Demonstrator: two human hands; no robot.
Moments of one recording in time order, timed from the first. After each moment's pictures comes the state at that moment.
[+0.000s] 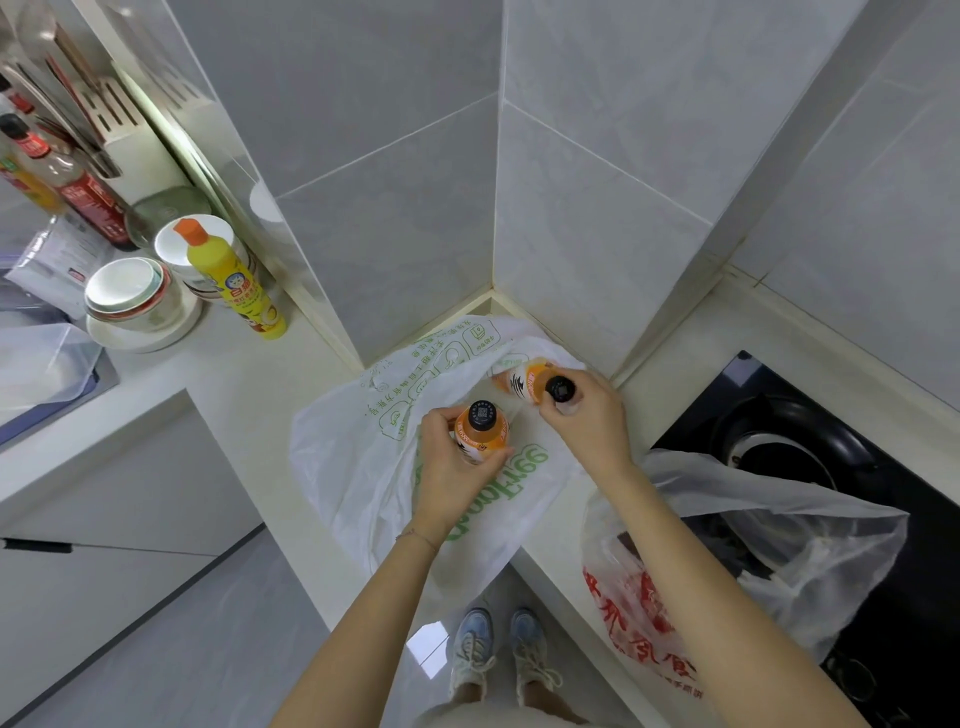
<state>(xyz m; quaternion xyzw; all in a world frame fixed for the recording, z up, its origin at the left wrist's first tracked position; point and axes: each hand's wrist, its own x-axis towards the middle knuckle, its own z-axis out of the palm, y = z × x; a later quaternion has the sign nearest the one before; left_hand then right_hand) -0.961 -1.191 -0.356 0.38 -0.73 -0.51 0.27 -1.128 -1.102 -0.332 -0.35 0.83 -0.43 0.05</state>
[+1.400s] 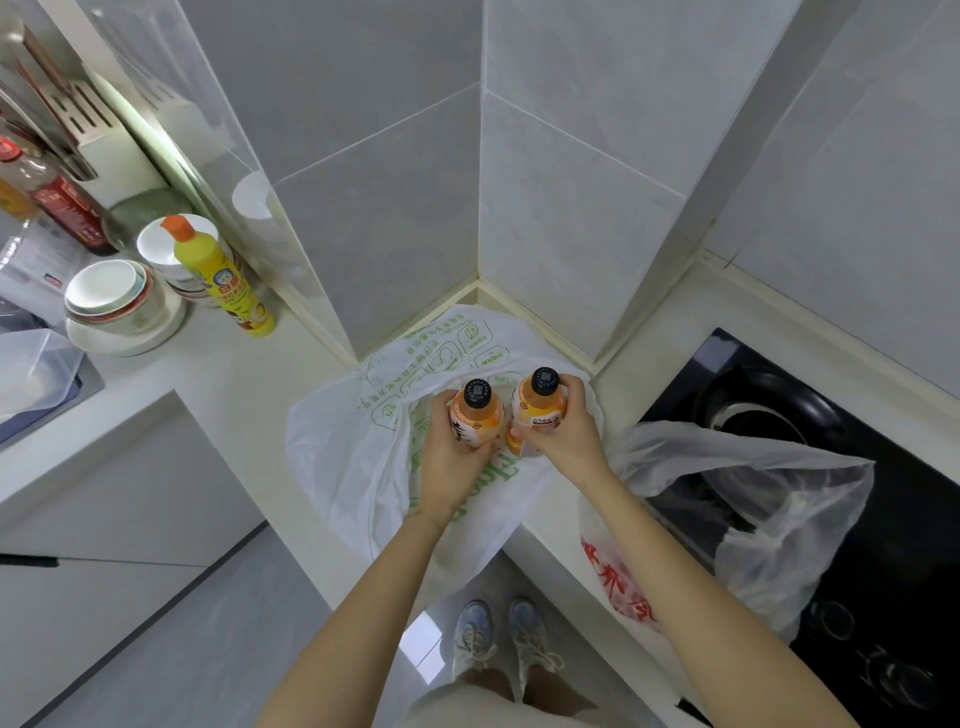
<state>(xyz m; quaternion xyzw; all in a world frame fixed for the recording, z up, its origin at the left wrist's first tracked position) -0.951 -1.181 -0.349 0.37 -0.70 -0.56 0.23 -1.083 -1.078 -0.335 -0.21 0.79 -0.50 0.28</state>
